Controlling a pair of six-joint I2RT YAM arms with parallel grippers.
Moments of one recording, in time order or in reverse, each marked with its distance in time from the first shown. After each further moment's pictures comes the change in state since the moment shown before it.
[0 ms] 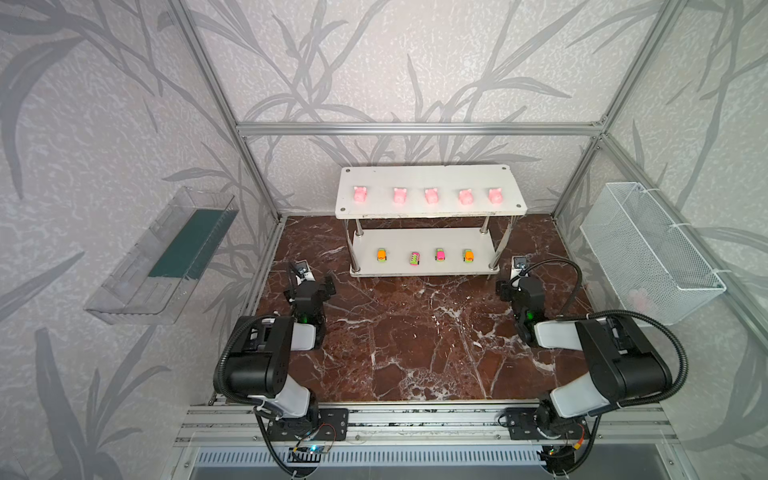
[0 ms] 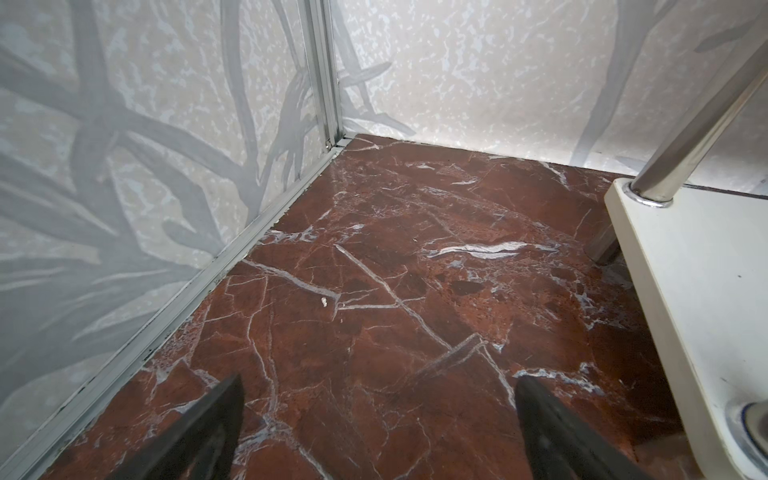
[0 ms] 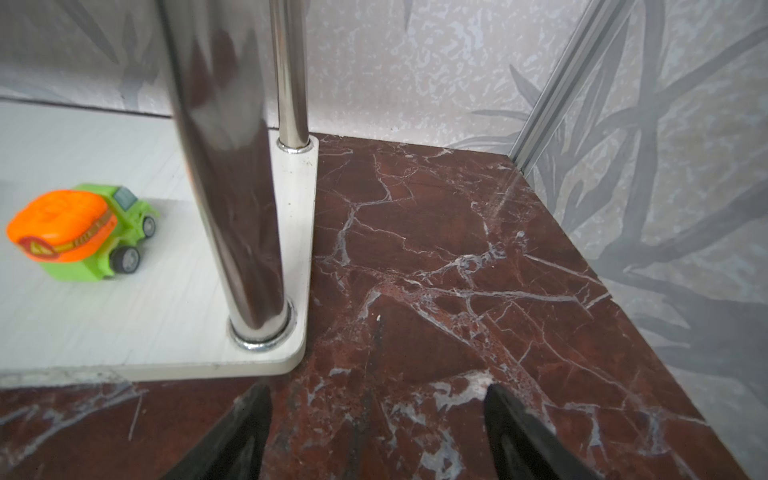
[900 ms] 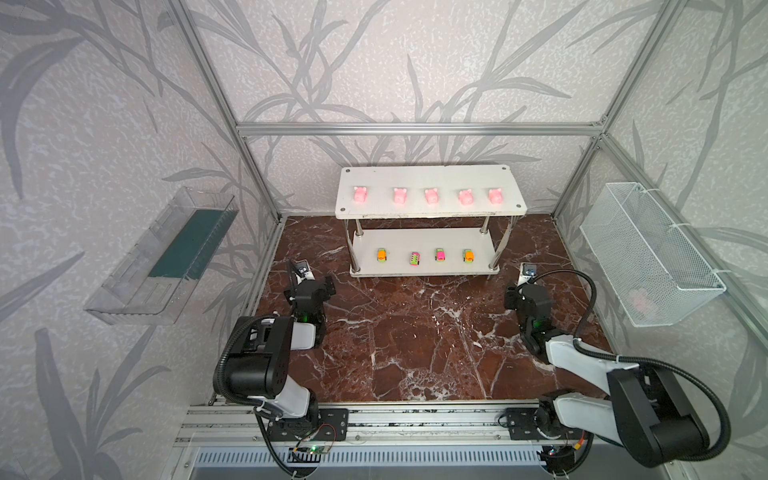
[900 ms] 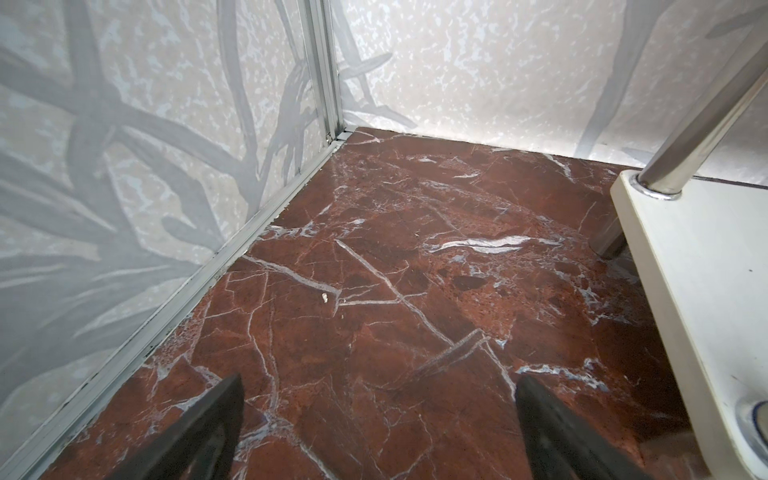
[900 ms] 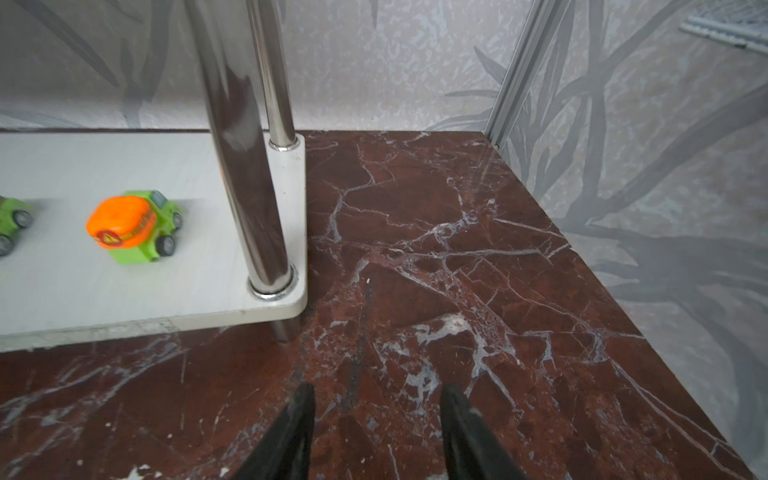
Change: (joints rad) left arm 0.000 -0.003 0.013 -0.038 -0.002 0.000; right arm 0.060 -0.280 -0.065 -0.272 0.110 0.097
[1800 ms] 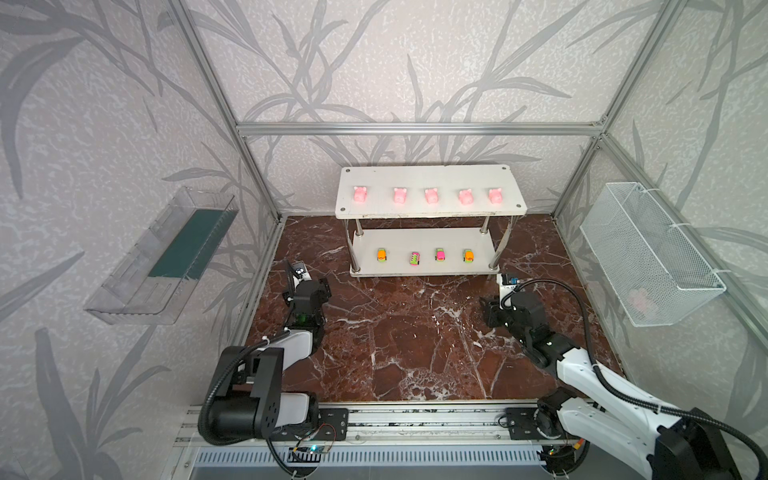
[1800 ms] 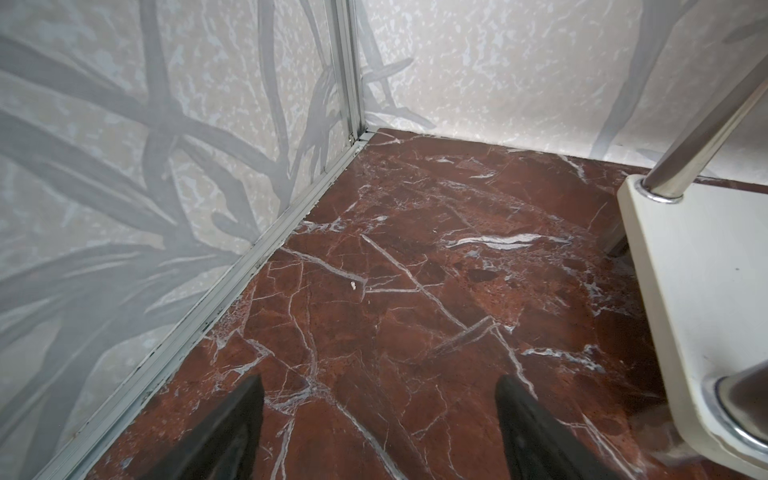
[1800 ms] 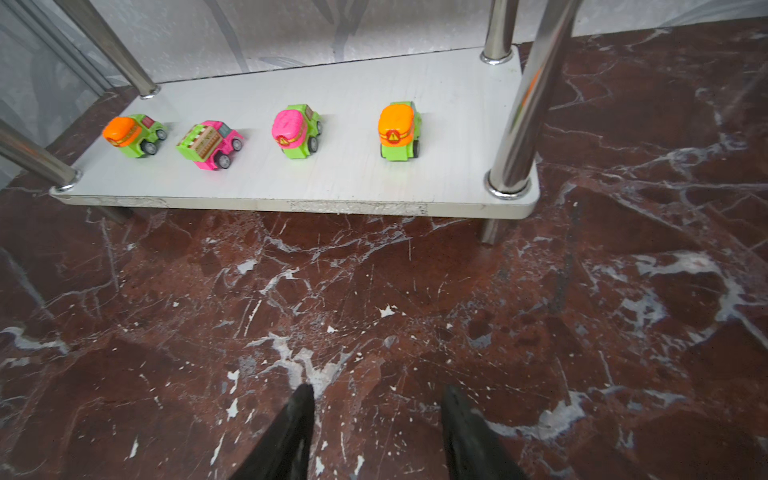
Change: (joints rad) left arm -0.020 -0.182 -0.018 -0.203 -0.072 -0.016; right arm 0.227 -0.313 0.077 -0.545 -0.255 0.251
